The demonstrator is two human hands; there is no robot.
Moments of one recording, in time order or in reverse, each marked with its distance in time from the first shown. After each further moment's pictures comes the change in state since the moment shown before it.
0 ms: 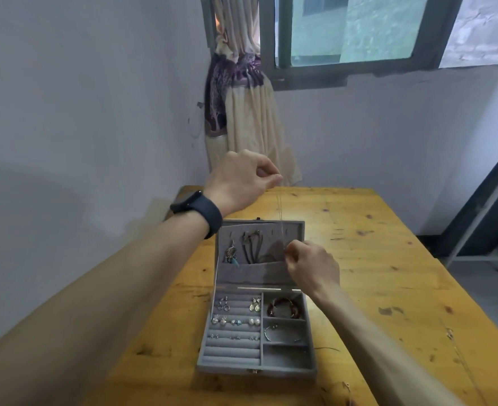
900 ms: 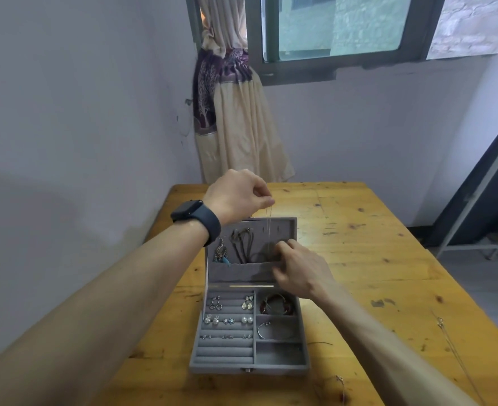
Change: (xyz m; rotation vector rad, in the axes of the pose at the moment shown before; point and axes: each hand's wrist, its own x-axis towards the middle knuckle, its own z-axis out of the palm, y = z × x) left_hand -0.001 -0.012 0.032 0.114 -0.234 -0.081; right_hand 0.000 0.009 0.000 -0.106 -0.263 -0.187
